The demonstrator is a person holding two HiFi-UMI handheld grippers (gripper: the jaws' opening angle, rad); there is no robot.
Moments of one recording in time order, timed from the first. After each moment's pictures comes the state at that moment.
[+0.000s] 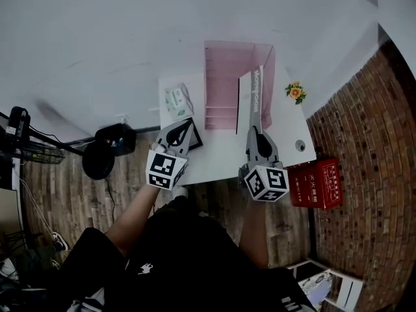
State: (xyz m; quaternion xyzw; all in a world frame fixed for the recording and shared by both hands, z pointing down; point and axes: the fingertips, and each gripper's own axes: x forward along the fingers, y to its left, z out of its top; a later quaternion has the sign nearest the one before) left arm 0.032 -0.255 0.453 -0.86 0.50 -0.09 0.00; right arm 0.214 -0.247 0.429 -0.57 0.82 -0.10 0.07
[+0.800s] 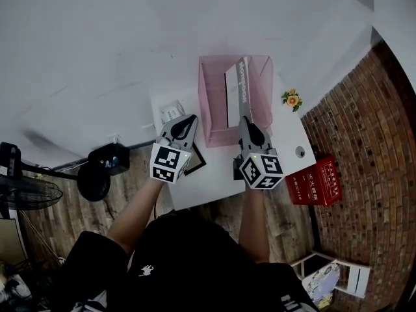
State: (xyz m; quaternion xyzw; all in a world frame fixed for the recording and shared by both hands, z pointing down) left arm 0.020 -0.364 0.438 -0.90 0.43 -0.07 0.01; right arm 0.161 -0.349 0.417 -0.58 0.81 -0.10 0.05
